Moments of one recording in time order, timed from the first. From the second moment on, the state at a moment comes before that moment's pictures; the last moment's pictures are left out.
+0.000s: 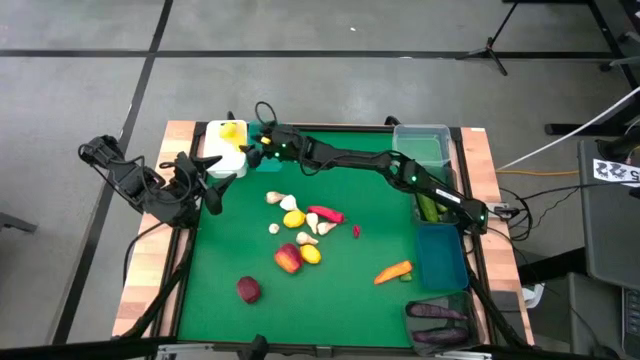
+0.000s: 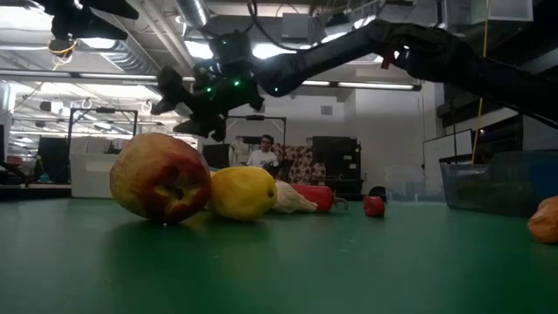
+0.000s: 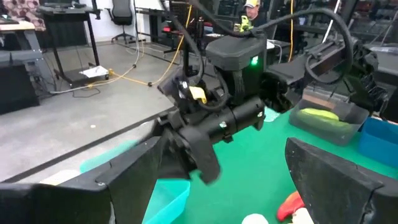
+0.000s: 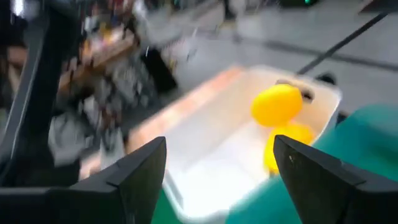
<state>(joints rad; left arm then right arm) -0.60 0.53 0.69 -0.78 -1.28 -0.68 -0.27 2.62 2.36 0.05 0.04 0.44</state>
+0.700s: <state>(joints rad) -0.57 0.74 0.50 -0.61 -1.09 -0.83 -0.09 2.09 2.35 -1.37 0.06 0.02</state>
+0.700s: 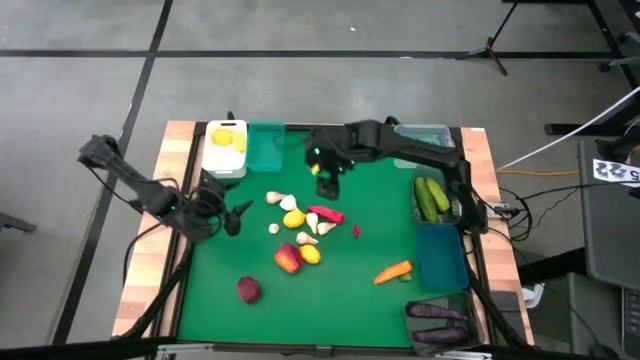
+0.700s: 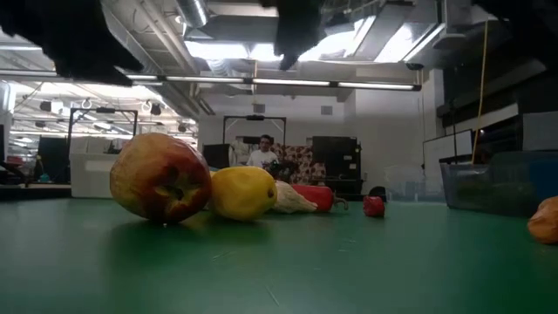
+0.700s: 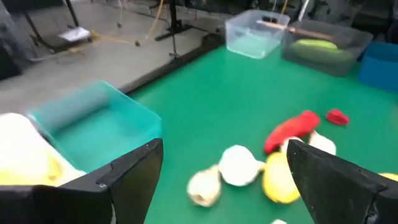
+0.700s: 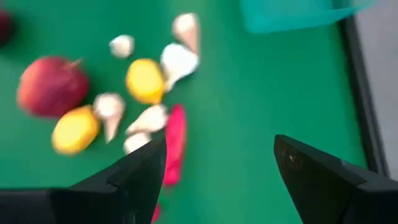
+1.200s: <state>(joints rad) -0.54 0.92 0.42 0.04 -0.77 -0.53 0.19 2.03 2.34 -1.32 0.16 -0.06</state>
